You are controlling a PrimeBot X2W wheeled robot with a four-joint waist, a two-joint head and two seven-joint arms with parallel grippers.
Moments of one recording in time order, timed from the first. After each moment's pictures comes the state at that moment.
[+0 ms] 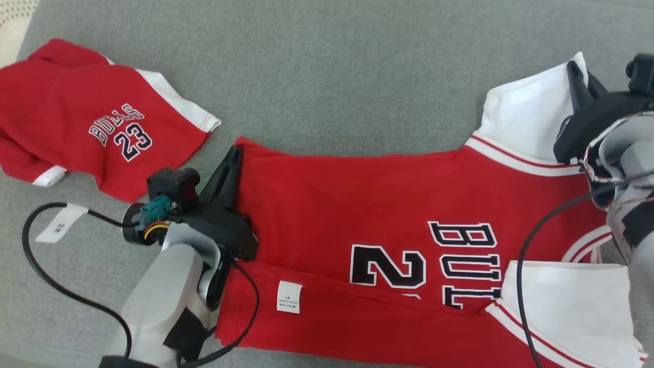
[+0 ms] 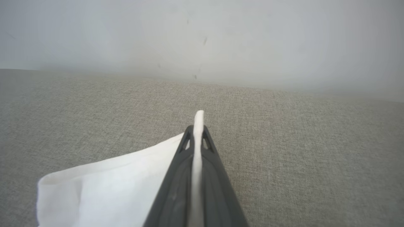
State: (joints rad) left arm -0.82 0.05 -0.38 0.70 -0.41 -0.01 -0.26; right arm -1.11 -0.45 0.70 1.06 0.67 0.13 -0.18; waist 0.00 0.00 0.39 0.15
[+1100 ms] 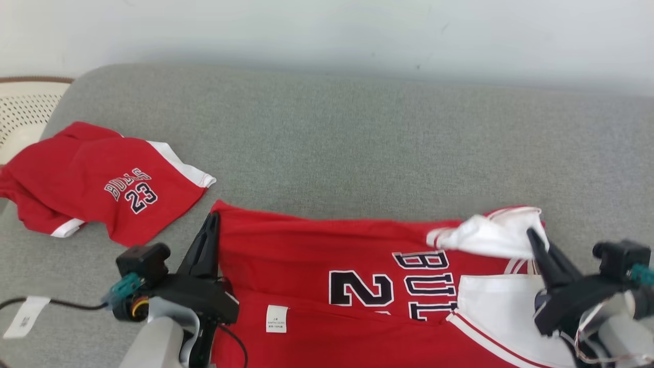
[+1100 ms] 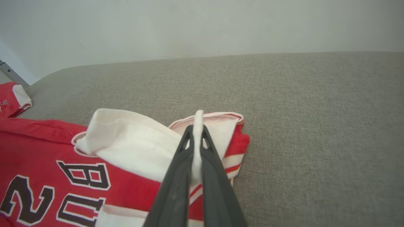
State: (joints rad) left arm -0.54 0.05 -0.21 0.56 -0.41 -0.07 -0.26; right arm -0.42 -0.58 0.67 0.48 0.80 0.13 -0.26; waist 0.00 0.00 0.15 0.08
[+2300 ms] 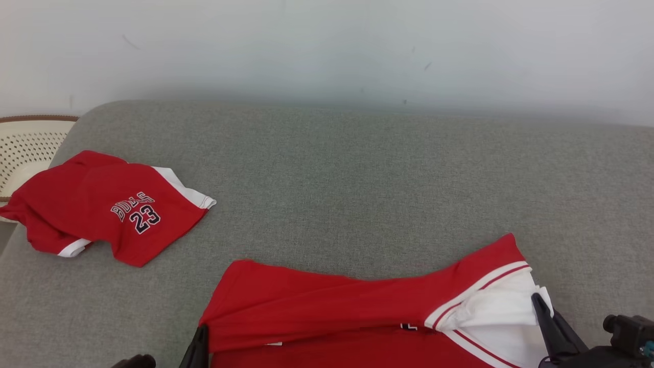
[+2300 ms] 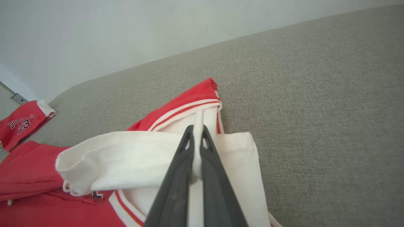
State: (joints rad) left arm -0.23 0.05 -0.17 0.55 -0.61 -0.10 -0.26; right arm -0.10 -0.51 0.50 0.31 0.80 0.13 -0.26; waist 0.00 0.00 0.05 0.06
